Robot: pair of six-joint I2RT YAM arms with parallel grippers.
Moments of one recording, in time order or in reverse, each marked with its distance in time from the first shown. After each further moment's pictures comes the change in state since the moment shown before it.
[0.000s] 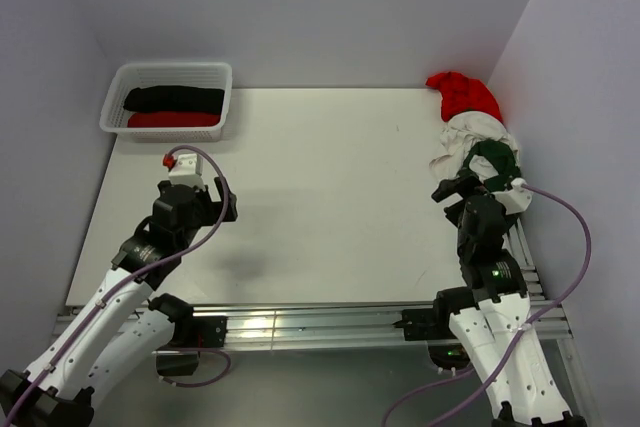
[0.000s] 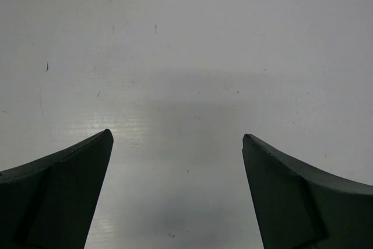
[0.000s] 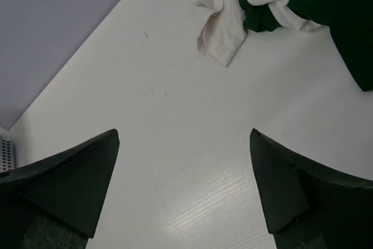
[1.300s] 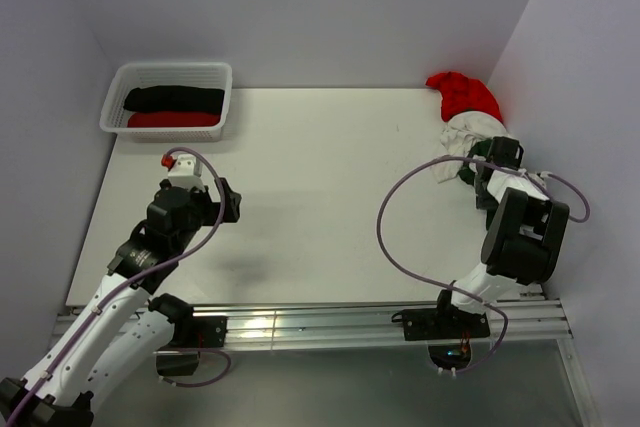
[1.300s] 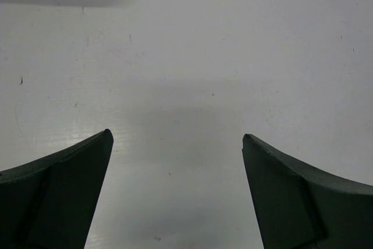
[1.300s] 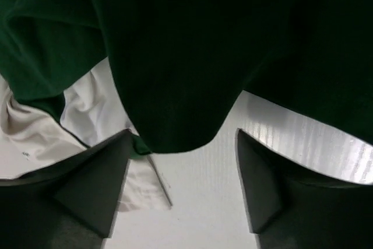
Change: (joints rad) left arm -0.002 -0.042 0.000 0.026 0.080 0.001; right arm -0.515 1.157 0.338 0.190 -0.090 0.505
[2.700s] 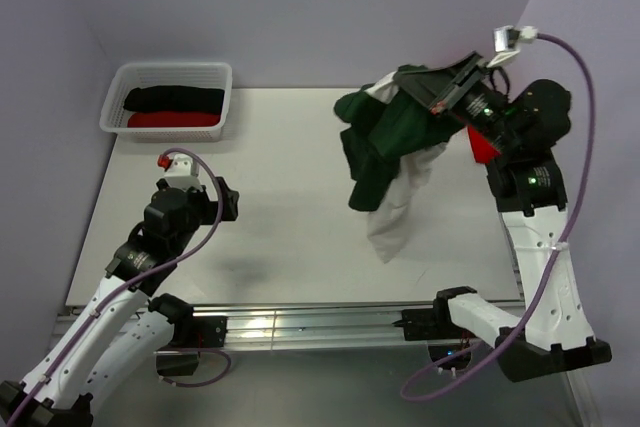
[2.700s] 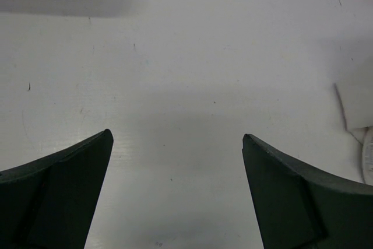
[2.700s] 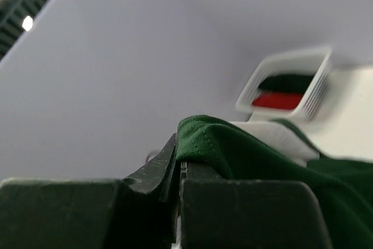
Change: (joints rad) left arm -0.002 -0.018 0.000 0.013 -0.019 0.007; right arm 0.453 -0.553 0.610 0.105 -0.947 -0.222
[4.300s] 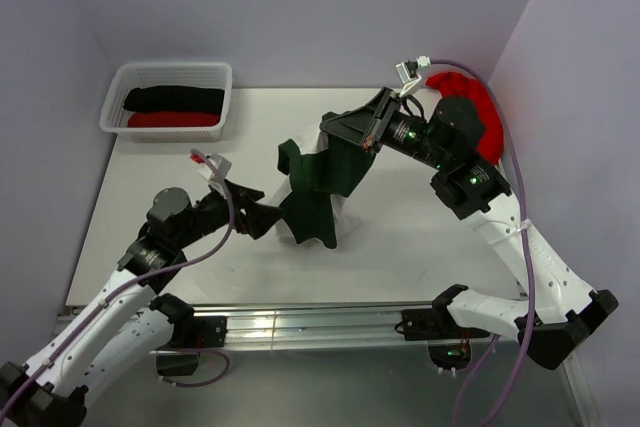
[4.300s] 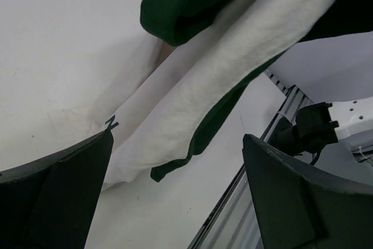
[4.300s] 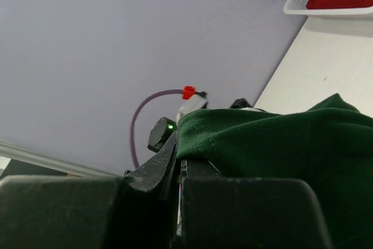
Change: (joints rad) left arm -0.047 0.018 -0.063 0.357 0.654 -0.091; right arm 0.492 0.059 -0.208 0.077 0.135 0.039
